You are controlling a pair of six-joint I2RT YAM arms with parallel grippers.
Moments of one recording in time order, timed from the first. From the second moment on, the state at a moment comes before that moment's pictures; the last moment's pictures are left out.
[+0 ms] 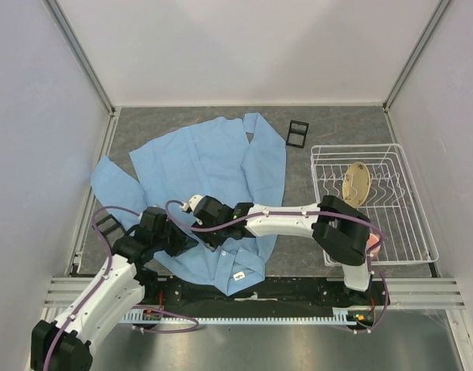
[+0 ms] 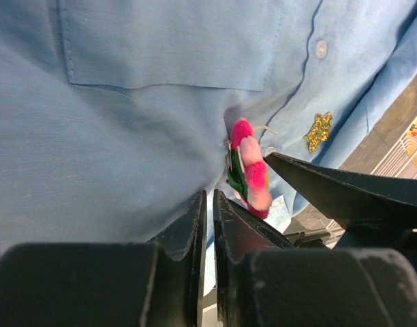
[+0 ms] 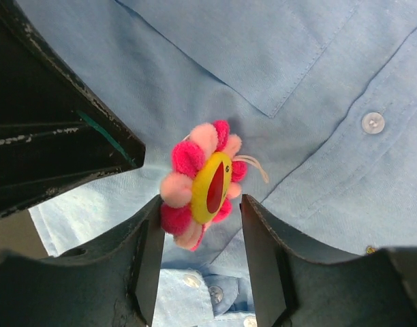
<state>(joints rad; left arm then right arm) -0.38 0.62 0.31 -0.61 0.19 -1.15 1.19 1.93 1.32 -0.34 0.01 0.27</state>
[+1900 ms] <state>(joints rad) -1.22 1.53 0.98 -0.93 -0.44 -0.05 0.94 1.03 0.71 -0.40 0.11 0.35</state>
